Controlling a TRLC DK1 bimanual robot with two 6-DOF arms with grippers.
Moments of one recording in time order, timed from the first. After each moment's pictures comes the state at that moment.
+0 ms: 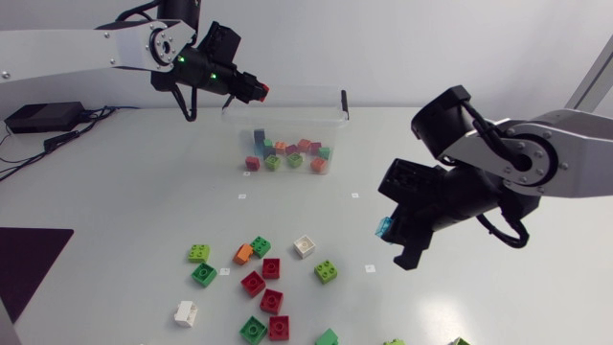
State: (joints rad) left arm -0.23 2.04 1.78 -0.36 0.39 0.31; right arm 0.47 1.39 0.93 -0.69 -0.07 -0.56
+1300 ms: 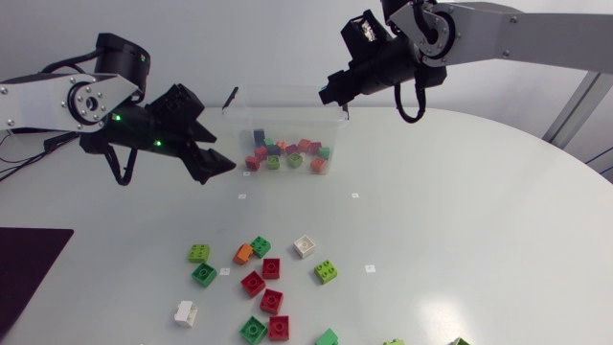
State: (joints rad) left arm -0.16 1.62 1.16 -0.40 0.41 0.71; right arm 0.40 1.88 1.64 -0.37 -0.14 -0.22
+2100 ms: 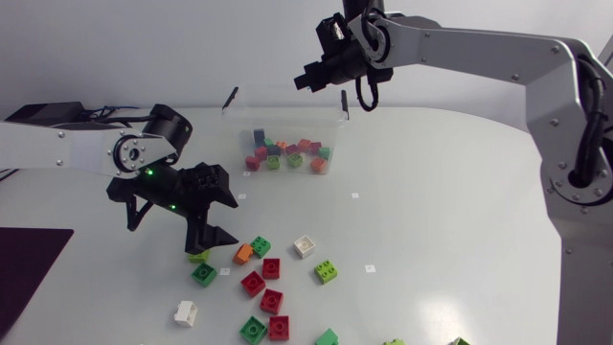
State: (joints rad) left arm -0.26 1.69 1.00 -0.53 0.43 1.14; right arm 0.41 2.22 2.04 -0.33 -0.09 -0.16
